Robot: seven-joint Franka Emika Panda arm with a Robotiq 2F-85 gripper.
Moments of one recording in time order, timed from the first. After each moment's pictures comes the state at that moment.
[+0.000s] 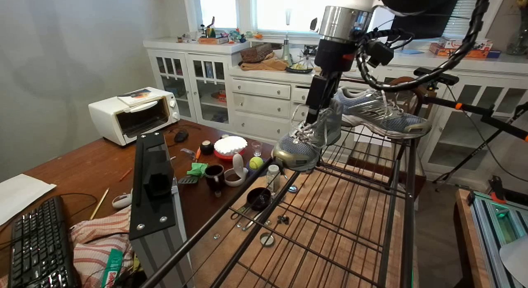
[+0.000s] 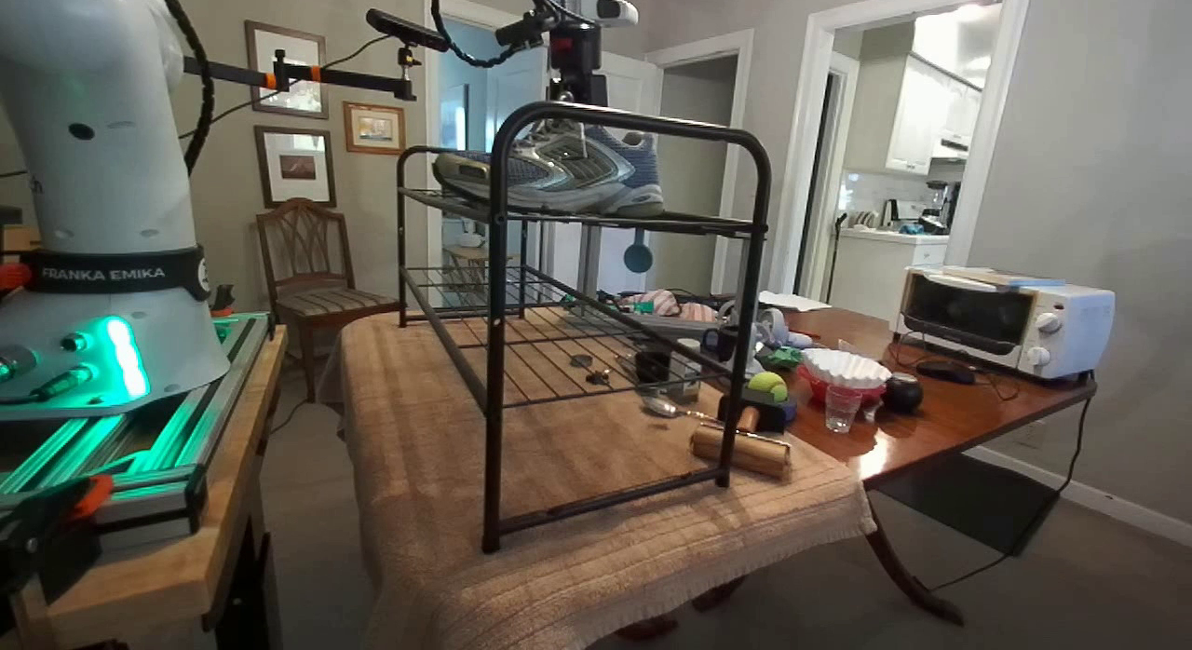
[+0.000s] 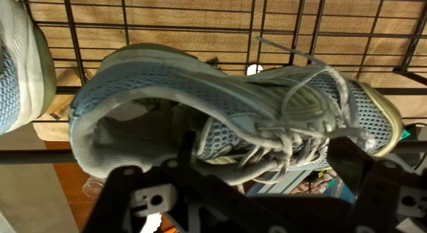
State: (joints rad) arm 0.08 -0.17 0.05 -2.25 0.09 2.23 0.03
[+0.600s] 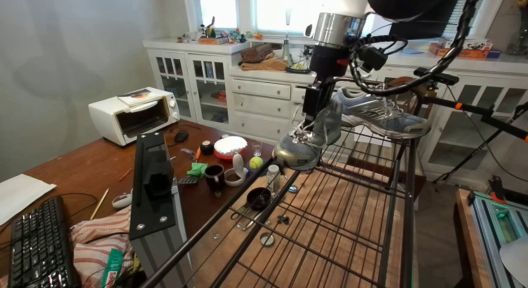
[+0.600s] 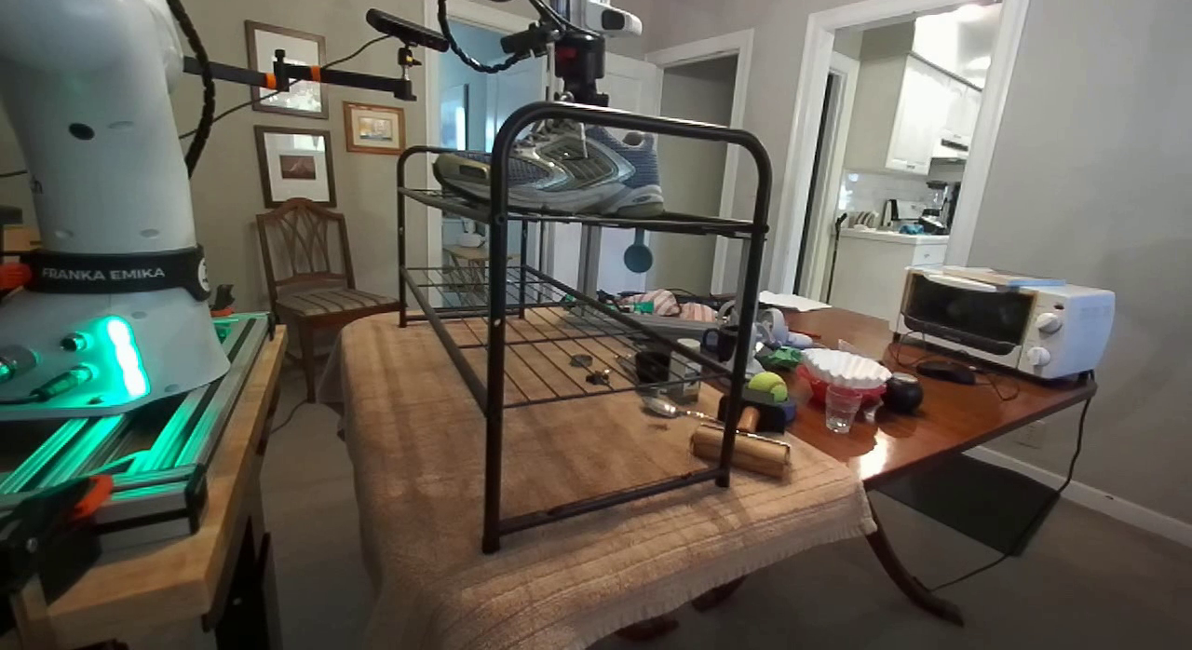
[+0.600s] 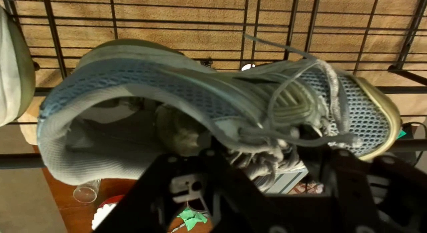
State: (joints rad) arm 0.08 -0.13 0.05 -2.23 0.11 2.24 0.02
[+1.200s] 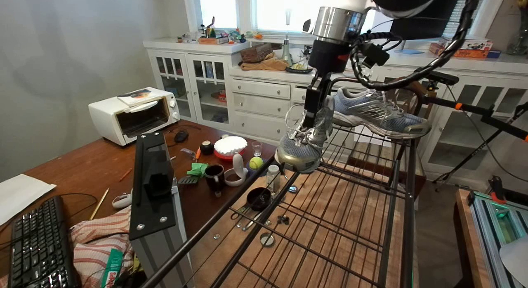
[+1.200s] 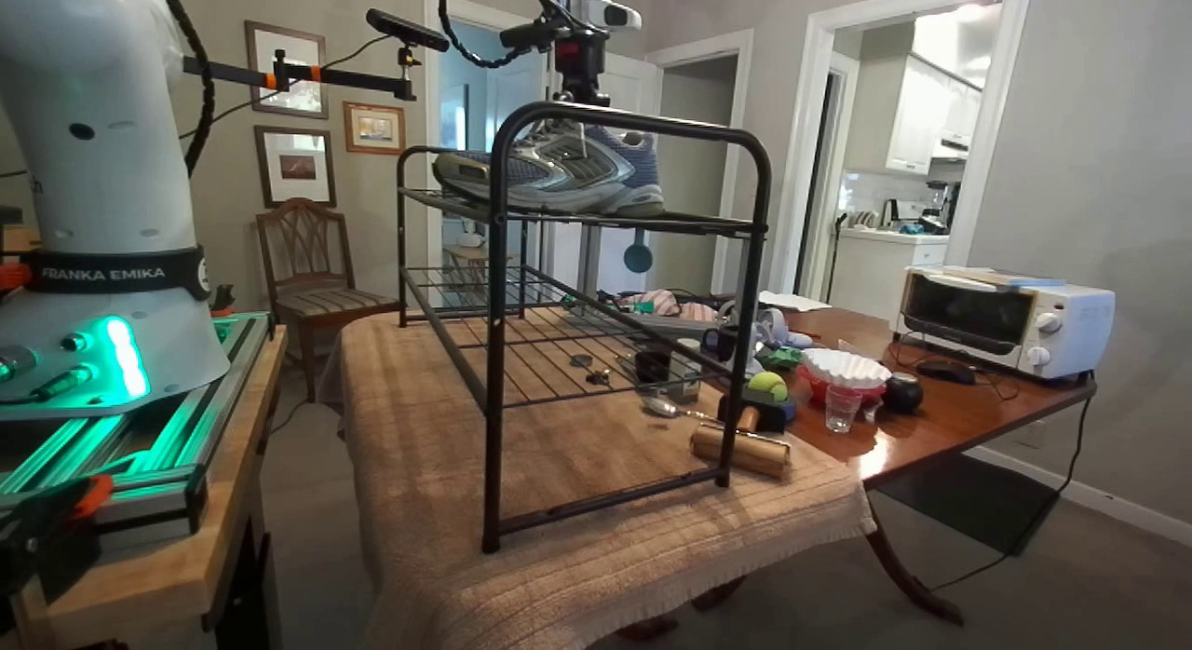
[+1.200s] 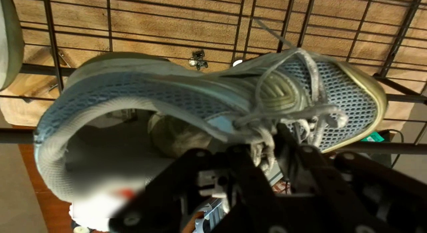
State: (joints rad) arm 0.08 -0.14 0.05 -2.22 0.14 2.23 -0.08
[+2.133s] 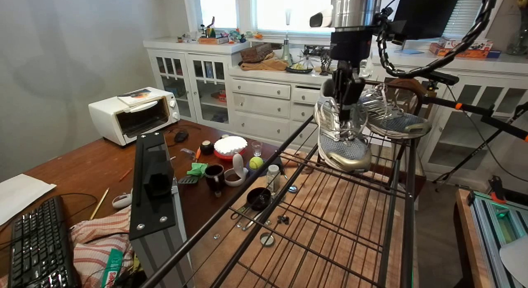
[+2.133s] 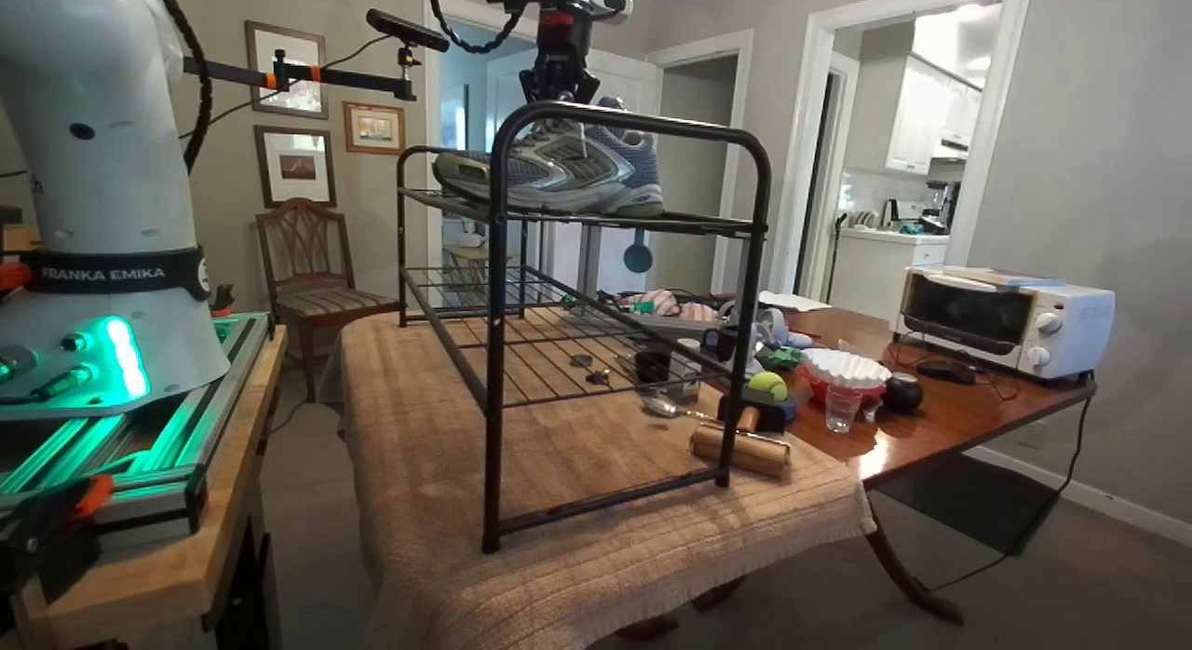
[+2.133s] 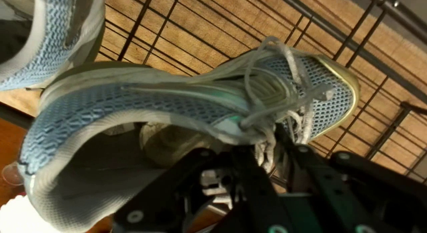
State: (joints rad) arm 0.08 -0.19 0.03 -2.17 0.04 1.91 -0.46
